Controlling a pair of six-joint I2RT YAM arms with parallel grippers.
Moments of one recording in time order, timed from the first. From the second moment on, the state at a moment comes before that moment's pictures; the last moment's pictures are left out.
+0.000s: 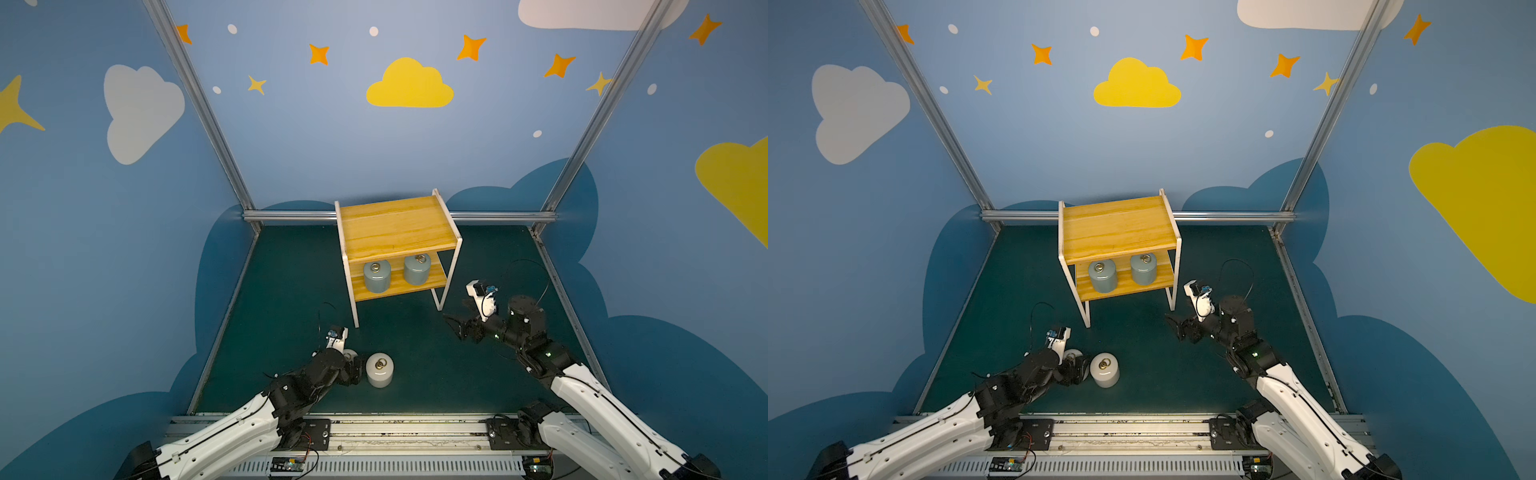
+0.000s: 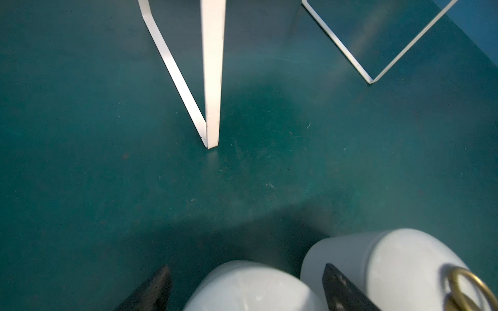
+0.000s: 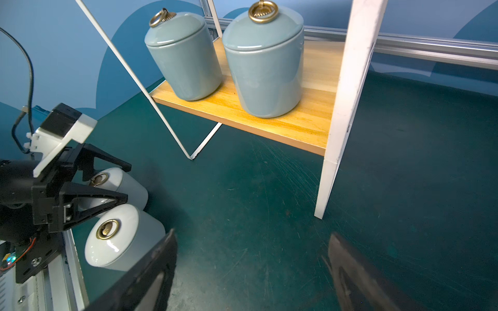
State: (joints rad) left arm -0.86 0.60 0.21 -0.34 -0.31 -0.53; right arm 0.49 0.82 0.55 -0.14 -0.36 0.04
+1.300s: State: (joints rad) left arm -0.89 0.55 0.49 -0.48 -0.32 -0.44; right arm 0.48 0.82 0.54 -0.13 -0.36 0.04
